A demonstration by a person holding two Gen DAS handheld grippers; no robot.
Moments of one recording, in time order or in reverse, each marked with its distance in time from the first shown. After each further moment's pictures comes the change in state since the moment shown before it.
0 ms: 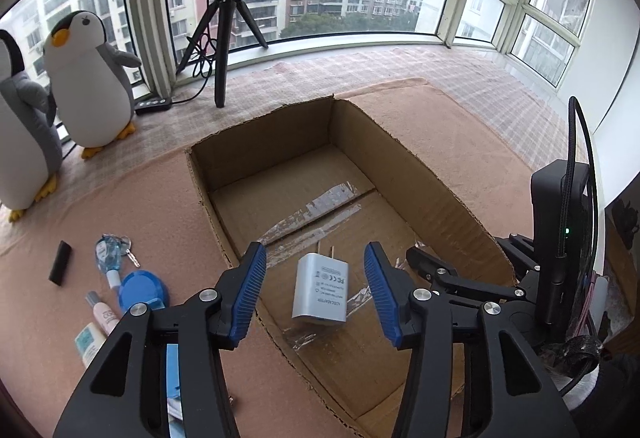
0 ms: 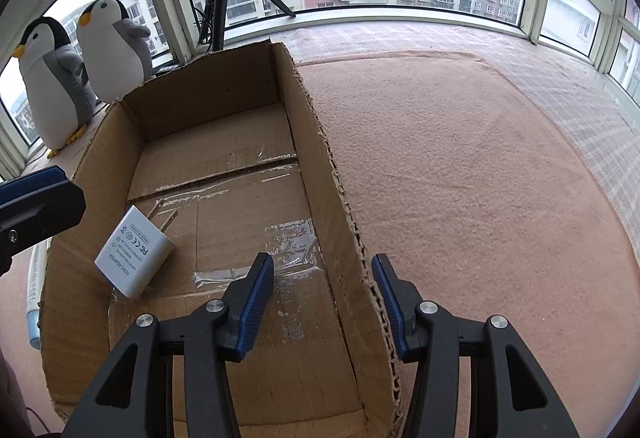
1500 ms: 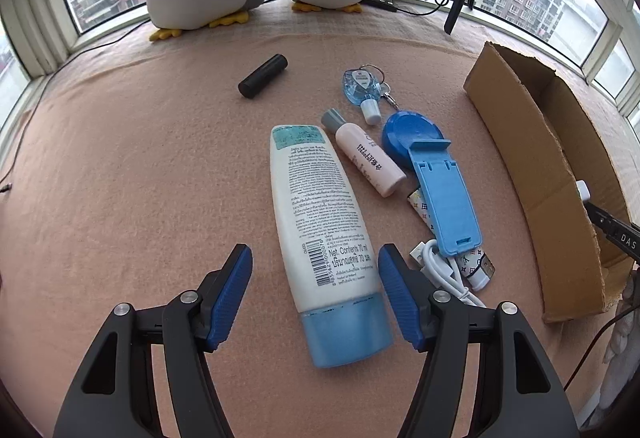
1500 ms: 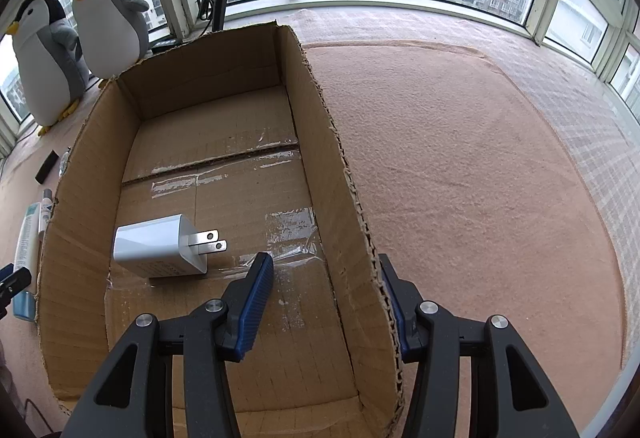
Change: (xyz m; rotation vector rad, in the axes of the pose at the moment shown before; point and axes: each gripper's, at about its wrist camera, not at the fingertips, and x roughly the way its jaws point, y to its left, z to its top) left arm -0.036 0.154 -0.119 -0.387 0.148 0.304; right arm -0.002 0.008 0.007 -0.048 0.085 -0.049
